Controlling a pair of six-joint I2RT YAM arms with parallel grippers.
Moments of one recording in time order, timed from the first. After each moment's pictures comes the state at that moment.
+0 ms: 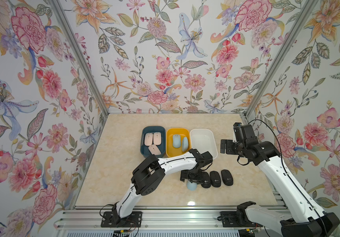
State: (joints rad) left arm -1.08 2.18 1.72 -1.13 0.10 -0.89; right arm 0.34 1.14 1.23 -1.00 0.22 0.29
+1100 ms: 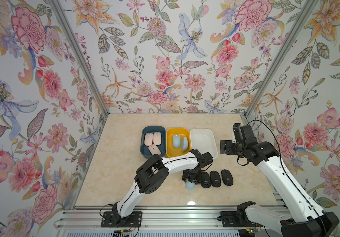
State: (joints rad) left arm -1.07 2.22 1.74 -1.12 0.09 -0.82; right arm 0.34 1.14 1.21 -0.99 0.22 0.29
